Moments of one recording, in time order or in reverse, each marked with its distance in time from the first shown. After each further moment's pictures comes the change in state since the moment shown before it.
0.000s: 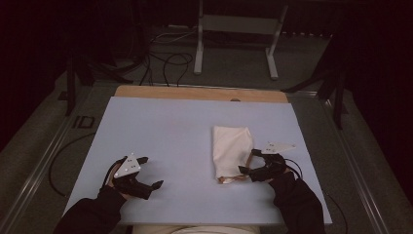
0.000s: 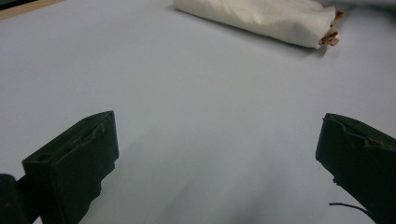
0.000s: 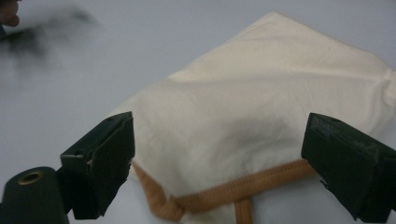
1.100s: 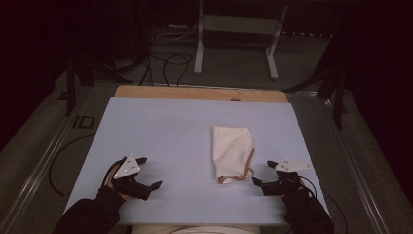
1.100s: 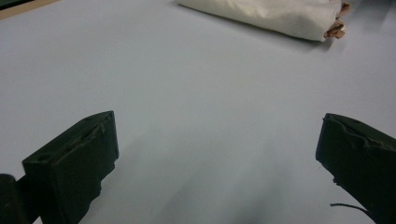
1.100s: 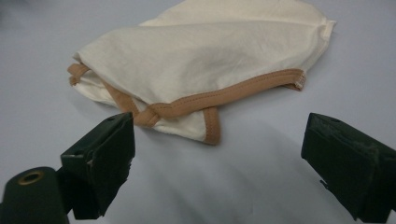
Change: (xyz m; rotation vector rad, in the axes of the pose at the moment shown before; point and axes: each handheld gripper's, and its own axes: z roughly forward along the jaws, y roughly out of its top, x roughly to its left) left arm 0.001 -0.003 -0.001 0.010 0.013 0.012; right arm 0.007 -0.047 -0.031 0.000 -0.143 0.003
